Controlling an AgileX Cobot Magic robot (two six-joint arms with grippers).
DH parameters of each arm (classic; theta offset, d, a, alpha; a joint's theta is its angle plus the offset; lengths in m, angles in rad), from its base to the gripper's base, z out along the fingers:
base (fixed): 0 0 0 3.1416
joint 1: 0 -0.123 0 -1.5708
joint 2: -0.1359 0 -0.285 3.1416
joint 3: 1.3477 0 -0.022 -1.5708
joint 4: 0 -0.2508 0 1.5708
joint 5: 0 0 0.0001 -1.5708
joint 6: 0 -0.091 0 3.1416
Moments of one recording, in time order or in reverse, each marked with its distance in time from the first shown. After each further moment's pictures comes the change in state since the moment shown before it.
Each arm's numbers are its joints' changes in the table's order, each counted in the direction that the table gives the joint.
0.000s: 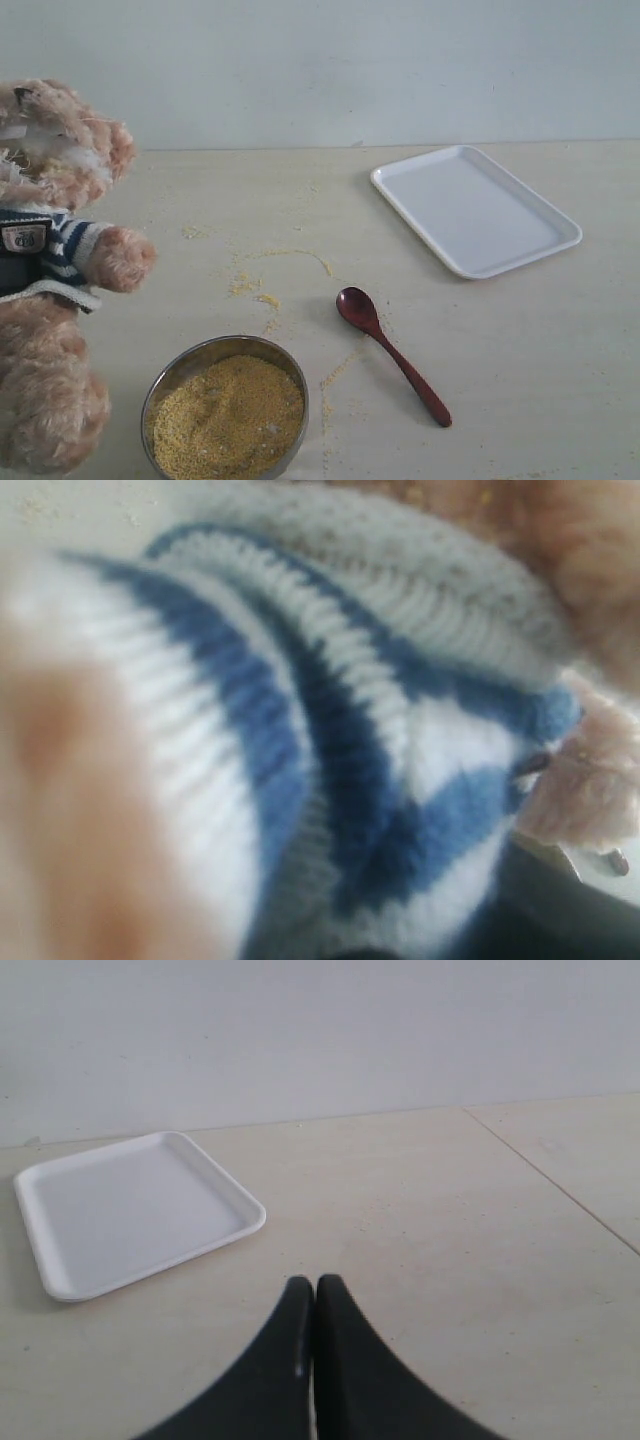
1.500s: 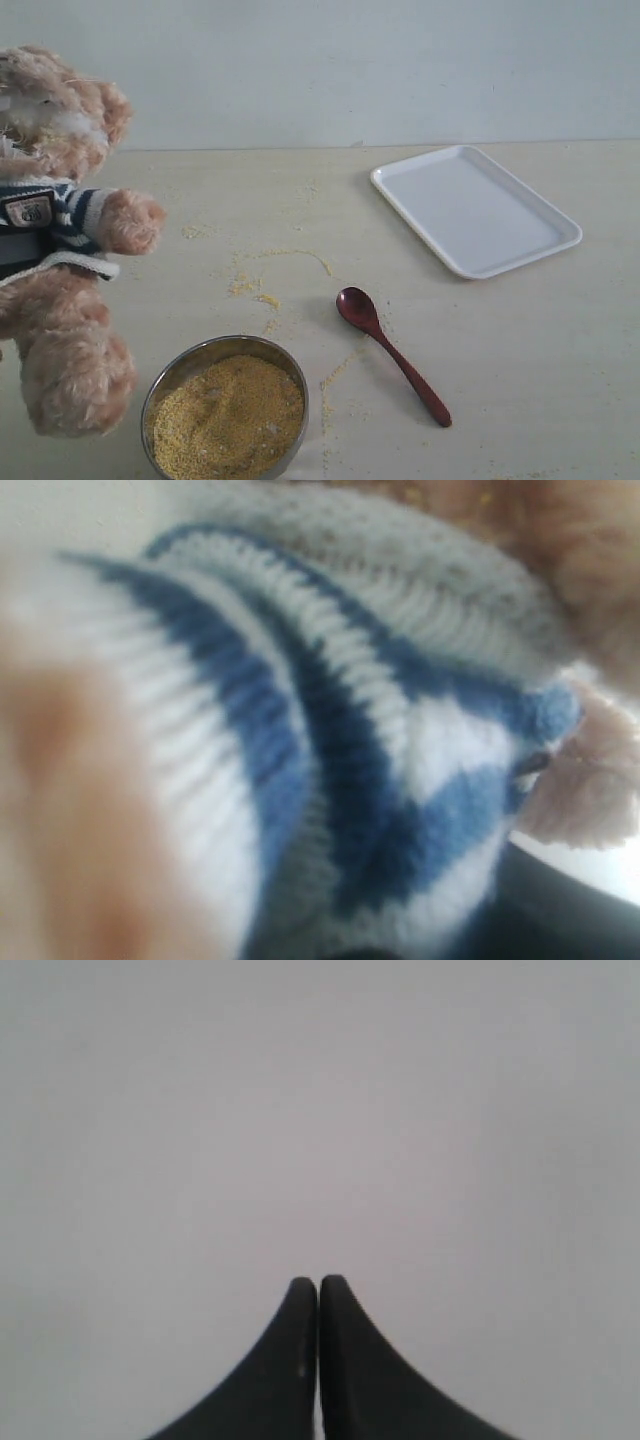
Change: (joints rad) left arm 0.000 0.000 0.060 0.402 -0.050 -0.291; right arm -0.002 -0.403 -0.674 0.524 -0.515 -0.457
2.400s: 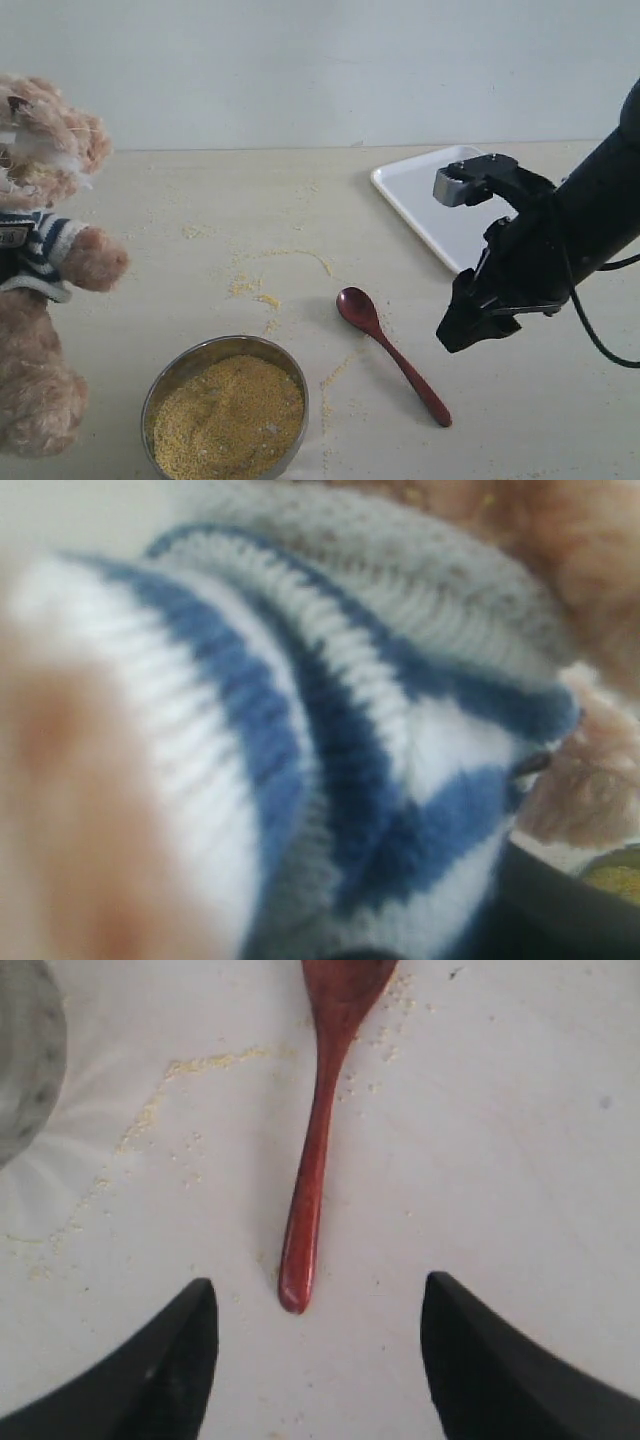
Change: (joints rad) left arm 0.000 -0.040 0.000 -0.242 -0.187 -0.049; right arm -0.439 -1.218 -0.262 -1.126 1.089 1.311
